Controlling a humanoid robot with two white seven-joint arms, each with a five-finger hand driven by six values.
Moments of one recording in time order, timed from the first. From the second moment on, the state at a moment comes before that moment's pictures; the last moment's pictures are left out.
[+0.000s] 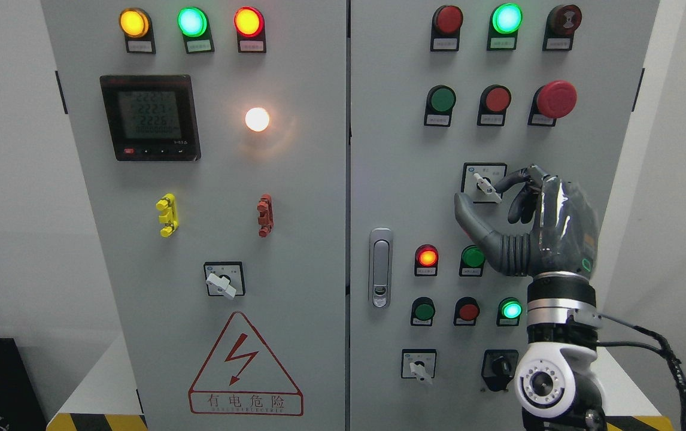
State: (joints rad) left arm 0.00 -0.09 0.00 0.00 0.00 -0.11 0.06; right arm -0.68 0.13 0.05 -1.87 0.95 0.40 0.02
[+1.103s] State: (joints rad) left arm 0.00 -0.09 0.00 0.00 0.00 -0.11 0.06; right arm -0.69 0.13 0.05 -1.86 0.95 0.41 0.00
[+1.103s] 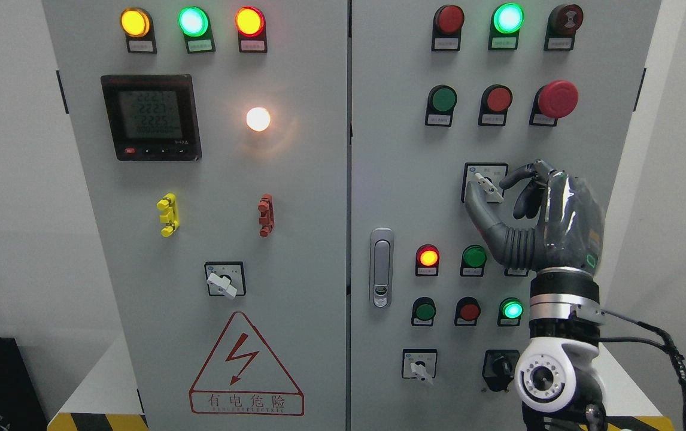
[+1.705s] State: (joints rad) left arm 0.00 -0.09 0.00 0.00 0.00 -0.11 0.06; right arm -0.69 0.13 0.05 -1.86 0.95 0.42 0.00
